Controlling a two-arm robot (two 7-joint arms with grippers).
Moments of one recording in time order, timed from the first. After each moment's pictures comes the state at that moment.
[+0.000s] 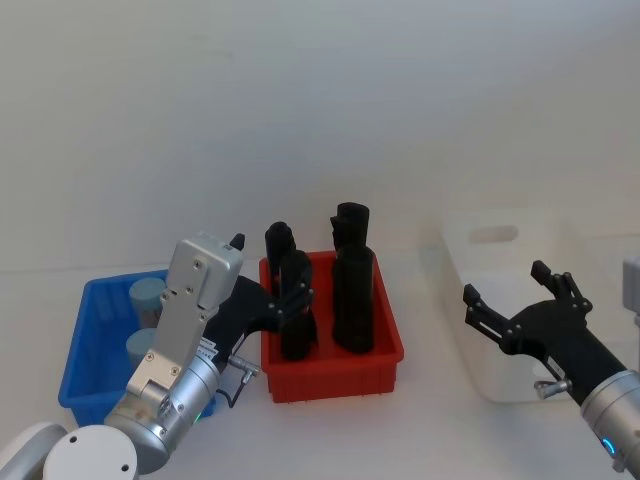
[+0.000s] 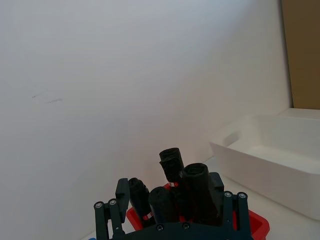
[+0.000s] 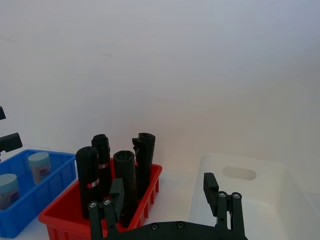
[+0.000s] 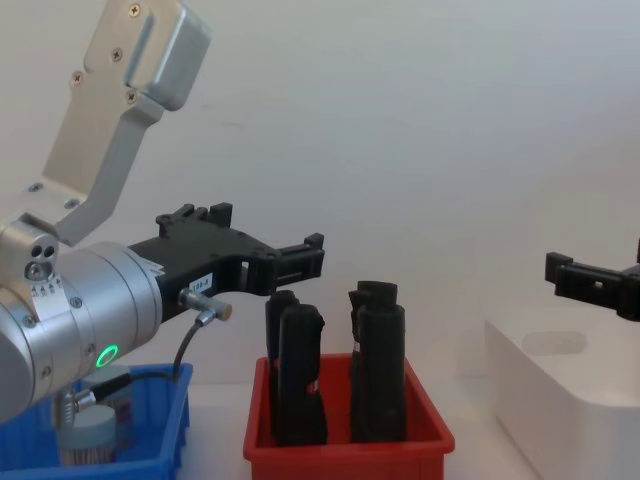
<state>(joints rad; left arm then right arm) -0.24 0.38 0.45 -1.63 -0.20 0.01 -0.01 -0.01 0.34 -0.23 -1.77 0.29 0.03 0.07</state>
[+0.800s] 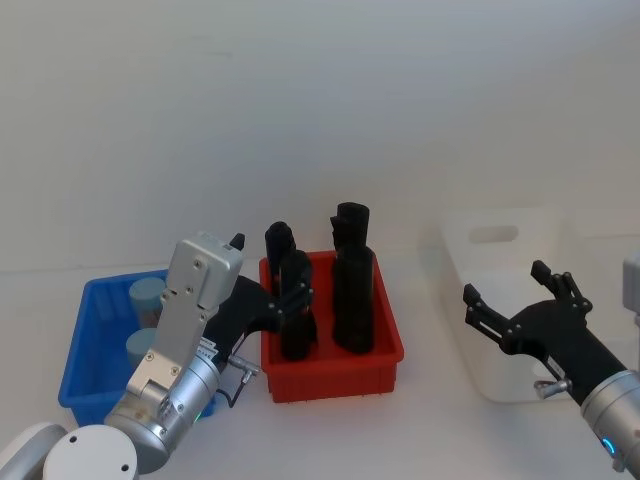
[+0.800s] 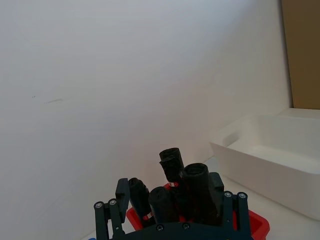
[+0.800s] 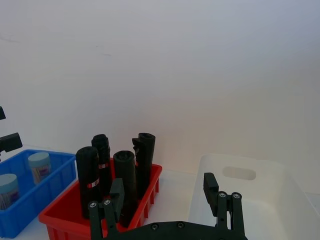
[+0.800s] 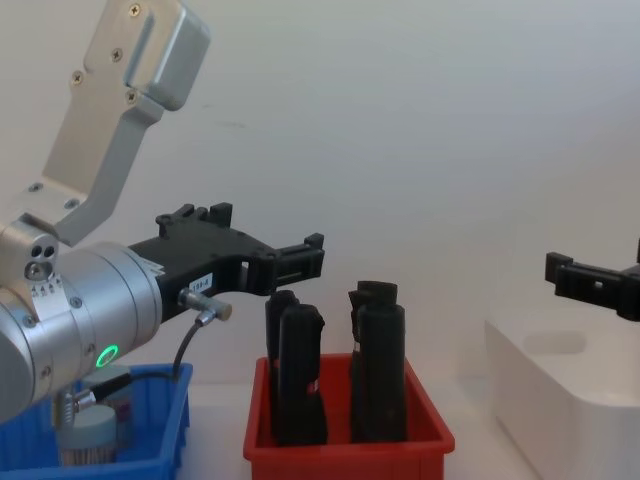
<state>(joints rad) -0.24 0.38 0.45 -1.63 -0.20 0.01 -0.01 -0.01 0.34 -0.23 -1.77 0.29 0.03 0.07</state>
